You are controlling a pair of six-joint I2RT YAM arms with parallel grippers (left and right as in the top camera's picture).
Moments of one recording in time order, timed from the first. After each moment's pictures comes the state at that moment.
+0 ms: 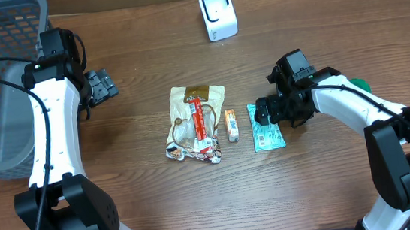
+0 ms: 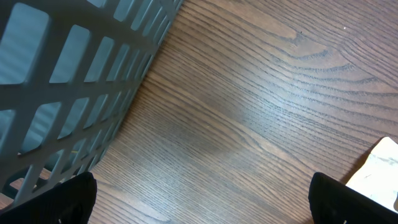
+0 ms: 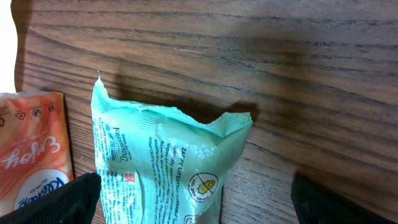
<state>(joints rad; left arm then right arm) 0.20 1.77 1.60 -1.11 -0.19 -0.31 0.33 1.86 1.13 -0.61 -0.27 0.22</state>
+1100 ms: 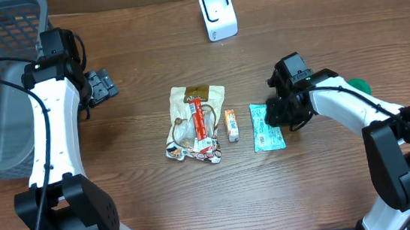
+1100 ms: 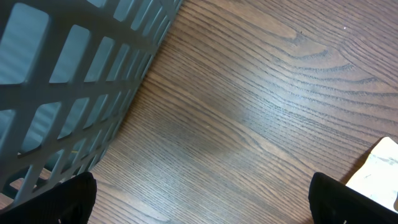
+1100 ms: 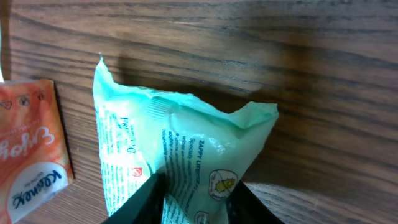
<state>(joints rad) 0.20 1.77 1.60 -1.11 -0.19 -0.31 0.35 1.87 1.12 -0.63 -0.27 0.27</state>
